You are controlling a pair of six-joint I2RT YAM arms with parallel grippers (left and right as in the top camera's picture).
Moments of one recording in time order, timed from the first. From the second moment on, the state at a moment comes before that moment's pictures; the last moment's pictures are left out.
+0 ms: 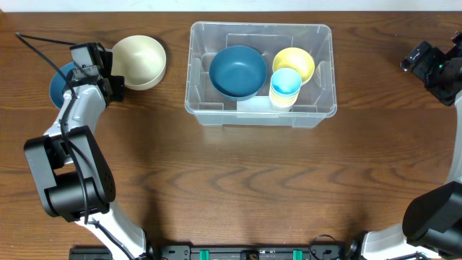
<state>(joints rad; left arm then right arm) 0.25 1.94 1.30 -0.32 -0.20 0.33 -0.37 1.70 1.62 -0.92 -0.10 0.39</state>
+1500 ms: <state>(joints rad) -0.17 1.35 1.28 -0.42 0.14 0.20 -0.37 1.70 1.62 -0.92 -0.10 0.39</state>
